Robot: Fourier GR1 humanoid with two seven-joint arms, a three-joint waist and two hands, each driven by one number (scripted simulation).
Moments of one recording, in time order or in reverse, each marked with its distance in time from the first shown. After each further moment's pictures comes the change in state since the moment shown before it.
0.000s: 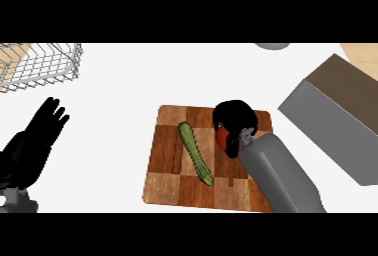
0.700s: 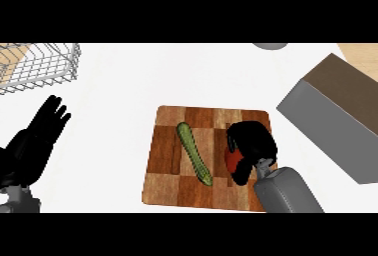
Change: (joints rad) left arm -0.014 -0.014 -0.004 -0.008 -0.021 0.011 0.019; right arm 0.286 -0.012 0.014 -0.306 0.060 -0.065 0.053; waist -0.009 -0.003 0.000
